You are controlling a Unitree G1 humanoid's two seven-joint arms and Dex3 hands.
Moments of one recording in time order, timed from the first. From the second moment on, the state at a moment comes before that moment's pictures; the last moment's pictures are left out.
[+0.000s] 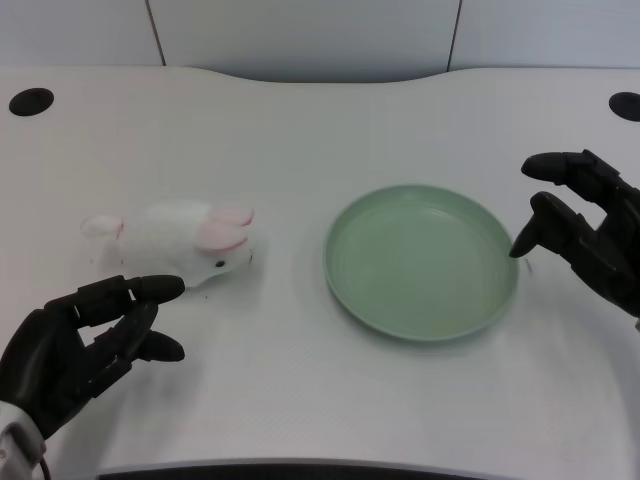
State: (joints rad) left arm -0.06 0.21 0.20 0.21 -0.36 0.13 -0.45; right arm -0.54 -0.15 -0.23 0.82 0.37 -0.14 0.63
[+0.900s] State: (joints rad) left arm -0.11 0.39 0.12 0.10 0.13 -0.16 -0.31; right arm -0.56 -0.14 -0.26 0.85 0.39 -0.12 0.64
